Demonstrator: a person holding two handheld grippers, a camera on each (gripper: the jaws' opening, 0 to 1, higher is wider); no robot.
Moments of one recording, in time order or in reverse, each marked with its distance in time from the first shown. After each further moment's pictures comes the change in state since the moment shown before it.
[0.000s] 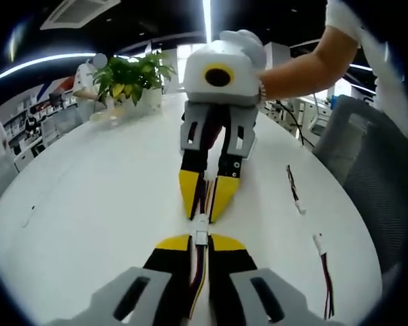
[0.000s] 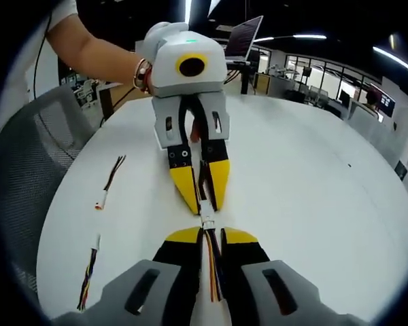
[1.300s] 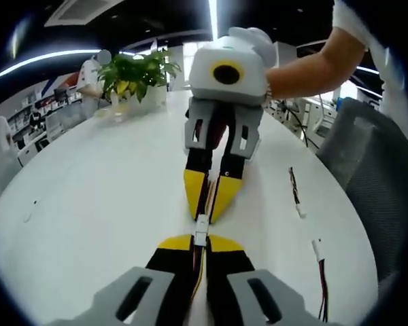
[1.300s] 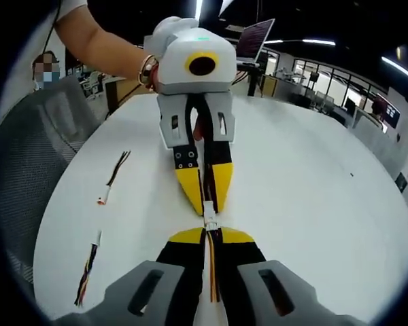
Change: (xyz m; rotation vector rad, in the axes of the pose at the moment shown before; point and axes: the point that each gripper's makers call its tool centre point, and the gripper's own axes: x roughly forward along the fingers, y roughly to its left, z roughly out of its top) left arm 0.001 -0.001 0.000 -0.040 0.011 0.021; right arm 0.000 0.004 0.000 -0.067 0.010 0.011
